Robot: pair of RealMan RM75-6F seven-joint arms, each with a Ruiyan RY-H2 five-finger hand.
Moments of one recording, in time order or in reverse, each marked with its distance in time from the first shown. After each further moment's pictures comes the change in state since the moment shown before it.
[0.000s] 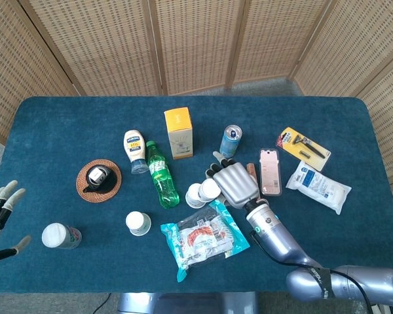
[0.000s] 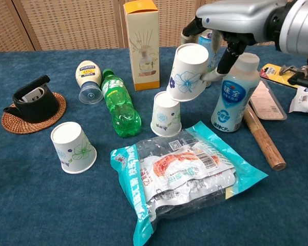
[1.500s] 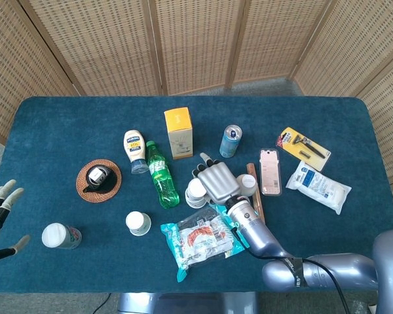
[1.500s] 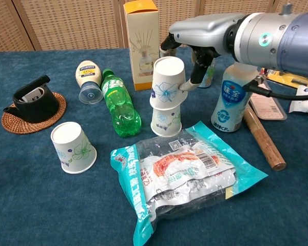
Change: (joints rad) left arm 0.002 0.007 -0.002 -0.001 0.002 0.010 -0.012; right arm 0.166 -0.116 -0.023 0.072 0.214 0.041 -0.071
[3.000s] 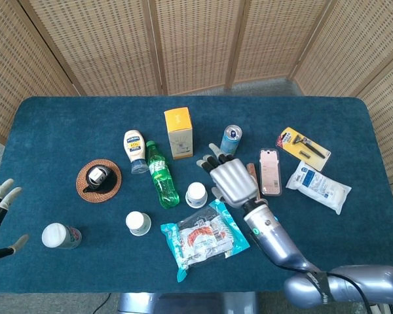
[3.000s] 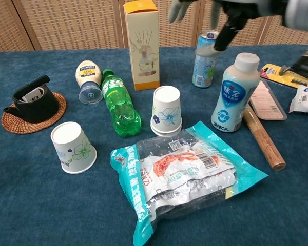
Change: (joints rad) left arm 0.003 0.007 -0.002 -0.002 0.002 0.009 -0.008; right arm -0.098 0.158 -0.043 -0.172 -0.223 0.141 0.102
